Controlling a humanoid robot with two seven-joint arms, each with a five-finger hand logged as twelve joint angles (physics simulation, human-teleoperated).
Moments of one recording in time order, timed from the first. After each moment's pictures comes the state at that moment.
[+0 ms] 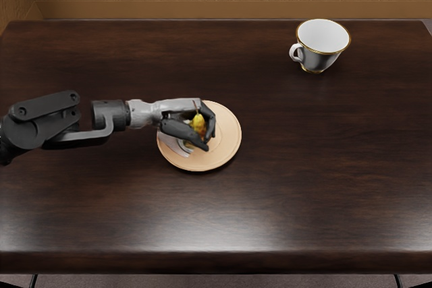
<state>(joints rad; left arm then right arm) -1.11 0.34 0.08 -0.85 0.81 -0.40 -0.61 -0.07 0.00 -0.13 0.12 -0.07 0.05 -0.27</state>
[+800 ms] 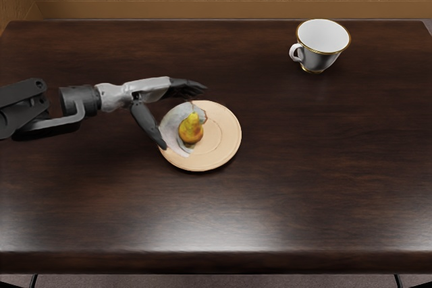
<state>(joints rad) -1.11 0.44 0.05 -0.81 0.78 -0.41 -0.61 -0.07 0.00 -0.13 0.12 -0.07 0.05 -0.27</state>
